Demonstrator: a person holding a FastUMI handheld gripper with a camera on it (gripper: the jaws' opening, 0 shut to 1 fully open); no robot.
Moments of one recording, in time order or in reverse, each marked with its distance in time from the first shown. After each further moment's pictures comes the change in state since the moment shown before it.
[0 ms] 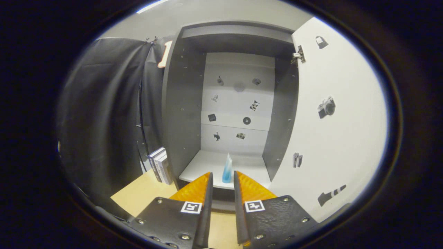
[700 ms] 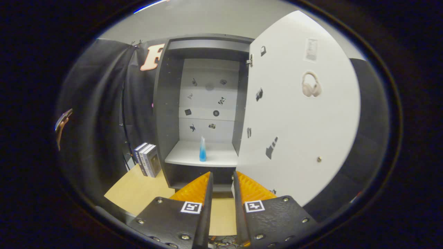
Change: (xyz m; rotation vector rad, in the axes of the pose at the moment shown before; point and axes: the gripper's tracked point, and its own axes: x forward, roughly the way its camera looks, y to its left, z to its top) arm -0.145 -0.054 -0.059 0.053 0.012 -0.270
